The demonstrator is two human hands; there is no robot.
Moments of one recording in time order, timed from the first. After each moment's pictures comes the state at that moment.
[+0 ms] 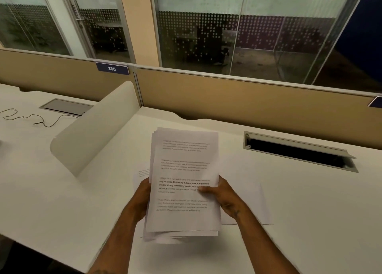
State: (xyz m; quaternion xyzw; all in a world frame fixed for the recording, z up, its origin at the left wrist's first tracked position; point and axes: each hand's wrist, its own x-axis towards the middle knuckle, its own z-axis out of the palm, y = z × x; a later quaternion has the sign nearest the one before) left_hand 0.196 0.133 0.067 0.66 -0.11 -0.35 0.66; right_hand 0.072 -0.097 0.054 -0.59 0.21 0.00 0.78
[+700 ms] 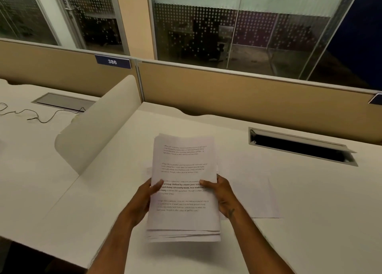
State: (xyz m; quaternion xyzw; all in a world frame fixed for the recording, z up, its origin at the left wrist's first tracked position) left_hand 0.221 0.186 0.048 0.61 -0.08 -0.40 0.67; right_hand 0.102 -0.041 0.038 -0.52 0.30 -0.06 0.80
